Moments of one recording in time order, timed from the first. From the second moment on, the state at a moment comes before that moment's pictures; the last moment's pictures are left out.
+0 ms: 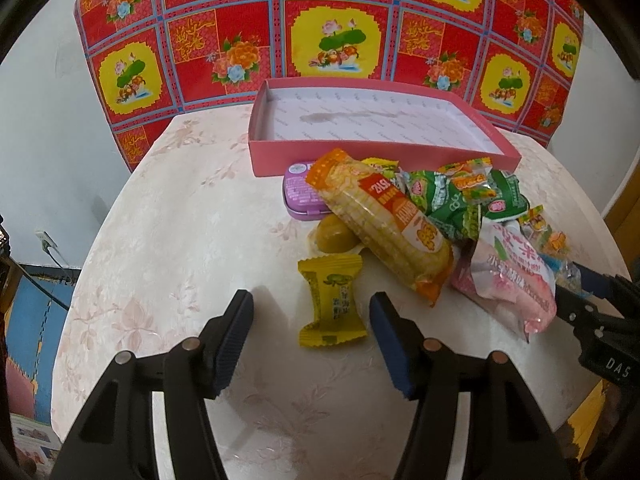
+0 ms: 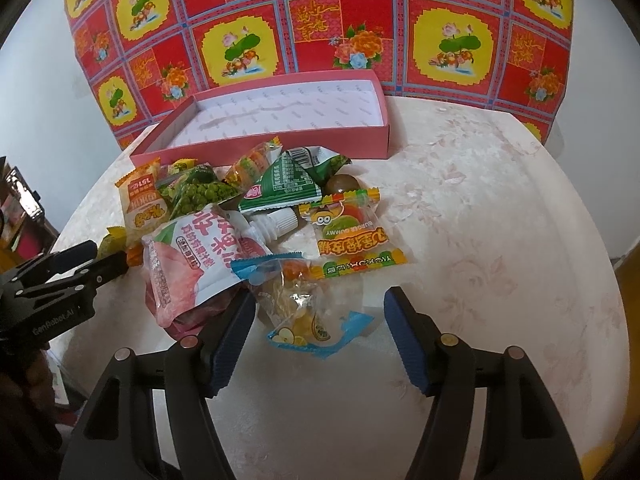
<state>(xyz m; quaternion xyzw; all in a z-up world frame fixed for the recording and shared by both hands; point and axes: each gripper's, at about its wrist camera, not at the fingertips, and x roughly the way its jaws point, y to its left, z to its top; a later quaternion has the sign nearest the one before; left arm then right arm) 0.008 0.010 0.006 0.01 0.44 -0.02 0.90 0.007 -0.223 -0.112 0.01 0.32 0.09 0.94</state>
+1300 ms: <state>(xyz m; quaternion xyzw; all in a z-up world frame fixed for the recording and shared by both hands) 0.009 0.016 0.059 -0.02 0.42 -0.02 0.91 -0.013 -0.222 -0.068 -0.01 0.27 0.15 0.95</state>
